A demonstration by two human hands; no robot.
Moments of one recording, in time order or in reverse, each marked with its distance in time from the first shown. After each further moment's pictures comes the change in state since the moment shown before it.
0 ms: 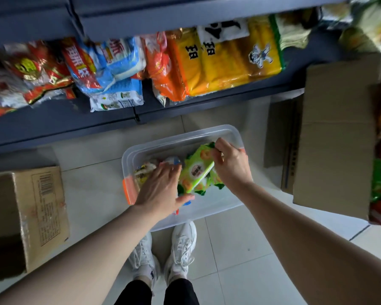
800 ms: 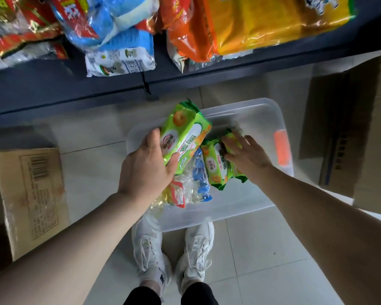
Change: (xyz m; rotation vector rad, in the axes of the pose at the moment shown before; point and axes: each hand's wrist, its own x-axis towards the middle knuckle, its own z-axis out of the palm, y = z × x) left_hand 0.012 -0.059 0.033 -0.096 0.401 -0.272; right_hand 0.029 0.119 0.113 -1.049 -0.636 -0.561
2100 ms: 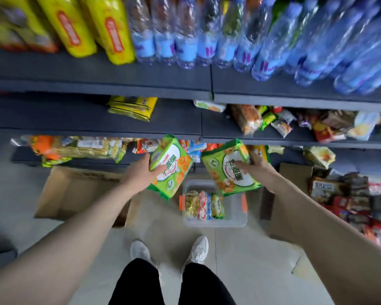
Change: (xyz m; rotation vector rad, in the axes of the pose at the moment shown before) left_hand -0.210 0.045 -0.533 -0.248 -0.056 -0.381; right_hand -0.390 -0.034 -0.529 1.207 0.258 0.420
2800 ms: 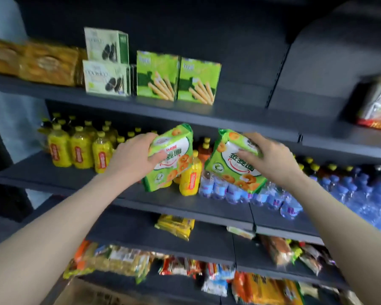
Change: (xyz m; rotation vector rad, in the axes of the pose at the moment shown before) left_hand -0.089 -0.024 -0.409 0.125 0.826 0.477; right_hand -0.182 -0.406 -0.062 -0.482 0.717 -0.923
